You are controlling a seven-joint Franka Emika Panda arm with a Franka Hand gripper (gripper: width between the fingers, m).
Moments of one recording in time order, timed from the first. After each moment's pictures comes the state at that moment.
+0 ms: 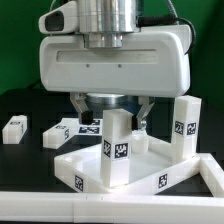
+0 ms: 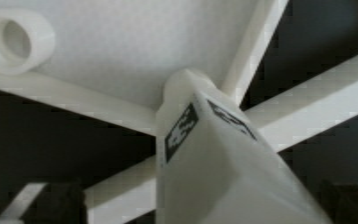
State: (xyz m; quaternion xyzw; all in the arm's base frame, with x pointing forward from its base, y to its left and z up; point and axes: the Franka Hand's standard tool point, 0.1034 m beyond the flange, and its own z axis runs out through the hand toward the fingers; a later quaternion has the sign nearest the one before) arm 0.642 -0.030 0.112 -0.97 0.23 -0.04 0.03
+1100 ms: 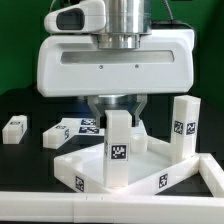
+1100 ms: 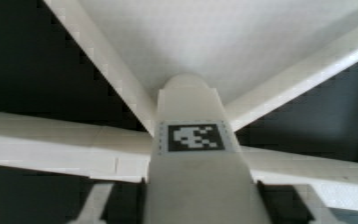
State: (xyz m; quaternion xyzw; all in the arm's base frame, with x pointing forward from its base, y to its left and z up) arm 0.640 -0.025 0.110 -1.00 -0.06 -0.04 0.01
